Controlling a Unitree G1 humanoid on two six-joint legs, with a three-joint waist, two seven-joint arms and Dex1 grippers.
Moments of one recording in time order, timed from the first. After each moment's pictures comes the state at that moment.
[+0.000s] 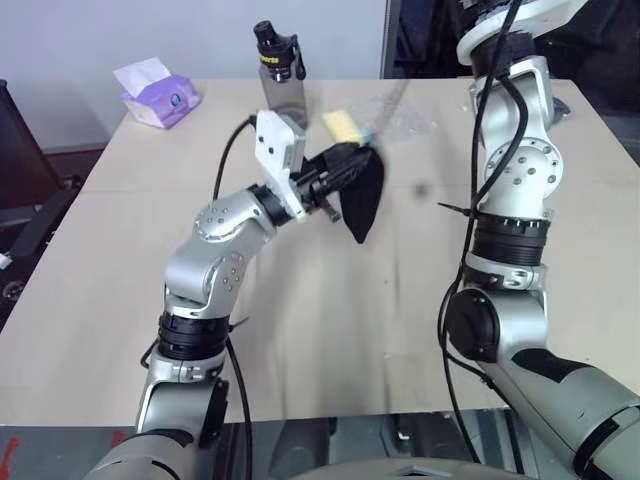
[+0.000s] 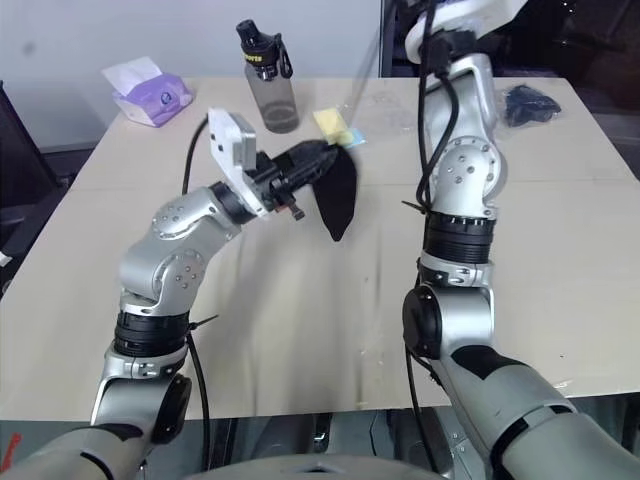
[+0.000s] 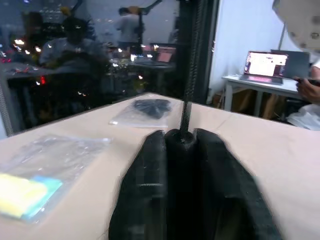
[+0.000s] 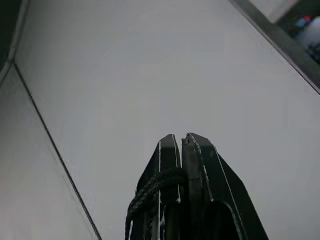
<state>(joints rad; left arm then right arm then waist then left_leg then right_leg) -0.57 0.40 0.00 -0.20 -0.53 0.51 -0.61 -1.16 0.06 -0.39 0.09 0.75 0.30 0.14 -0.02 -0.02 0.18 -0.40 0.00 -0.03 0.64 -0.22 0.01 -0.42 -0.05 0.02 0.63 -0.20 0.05</state>
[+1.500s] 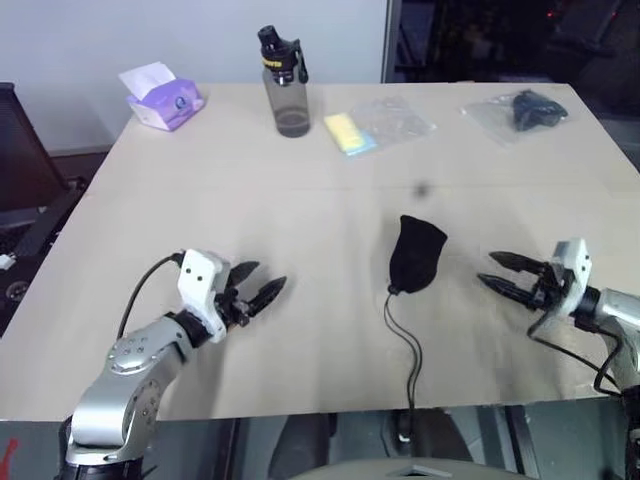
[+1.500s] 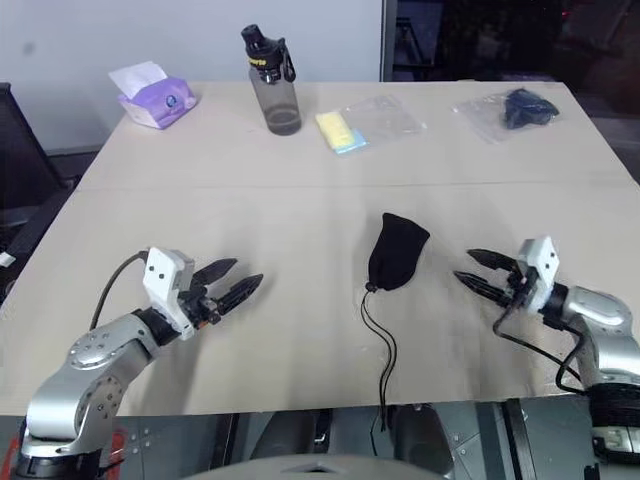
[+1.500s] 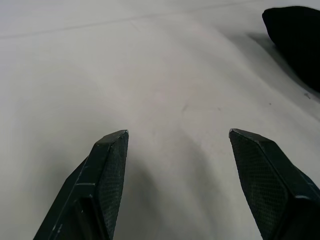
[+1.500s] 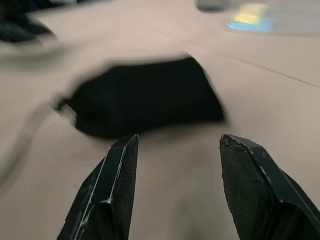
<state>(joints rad) 0.15 0.57 0.23 -0.44 -0.49 0.49 -0.59 -0.14 -0.66 -0.17 0.28 0.46 -0.04 1.17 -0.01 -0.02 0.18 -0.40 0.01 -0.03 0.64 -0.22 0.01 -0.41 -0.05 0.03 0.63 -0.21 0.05</state>
